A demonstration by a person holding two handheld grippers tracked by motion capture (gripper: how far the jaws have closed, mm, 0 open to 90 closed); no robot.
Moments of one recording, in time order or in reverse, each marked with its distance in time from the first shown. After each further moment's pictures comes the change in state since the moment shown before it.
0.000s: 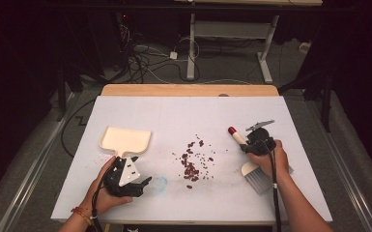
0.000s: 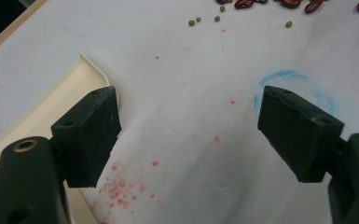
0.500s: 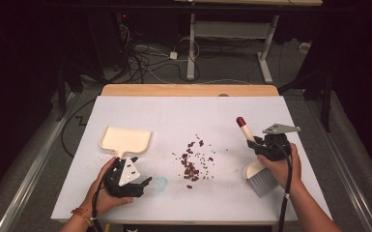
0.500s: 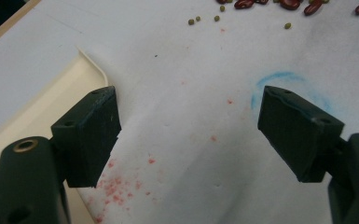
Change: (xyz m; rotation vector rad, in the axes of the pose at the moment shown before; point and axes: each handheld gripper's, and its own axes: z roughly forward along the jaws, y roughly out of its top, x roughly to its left) left arm 0.000 0.001 -0.002 -0.005 -0.016 -0.036; right arm -0.001 -0.020 -0.060 -0.293 0.033 0.020
